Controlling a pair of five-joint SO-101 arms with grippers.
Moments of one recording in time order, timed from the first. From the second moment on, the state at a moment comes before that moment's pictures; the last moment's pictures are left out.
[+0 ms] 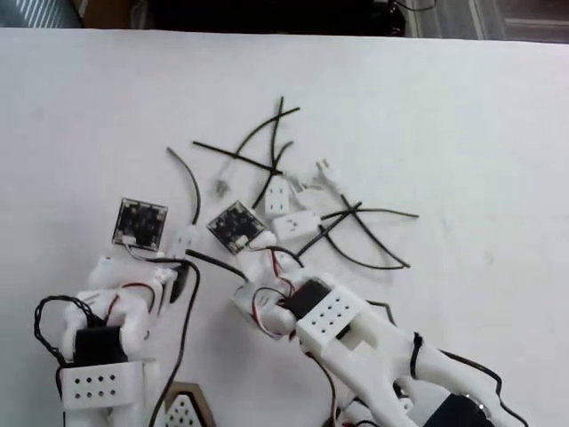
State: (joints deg) left arm -11.6 -84.9 84.0 60.5 -17.9; right arm -47.6 -27.8 63.6 36.7 1.0
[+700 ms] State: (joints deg) left arm -11.6 -84.9 84.0 60.5 -17.9; right arm -43.1 -51.1 59.3 54.7 -0.5
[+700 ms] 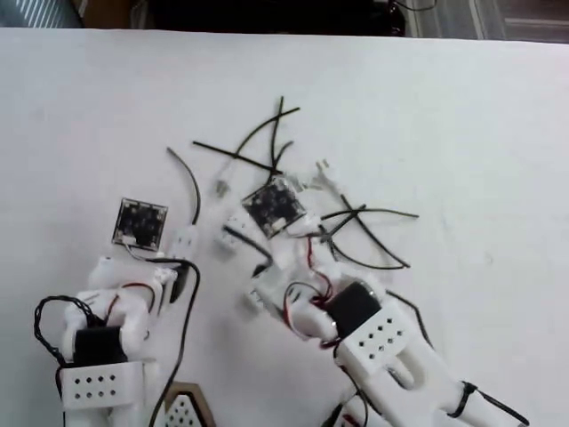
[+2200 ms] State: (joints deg) left arm -11.6 -84.9 84.3 60.5 -17.9; right arm -45.2 -44.6 68.5 41.4 -3.1
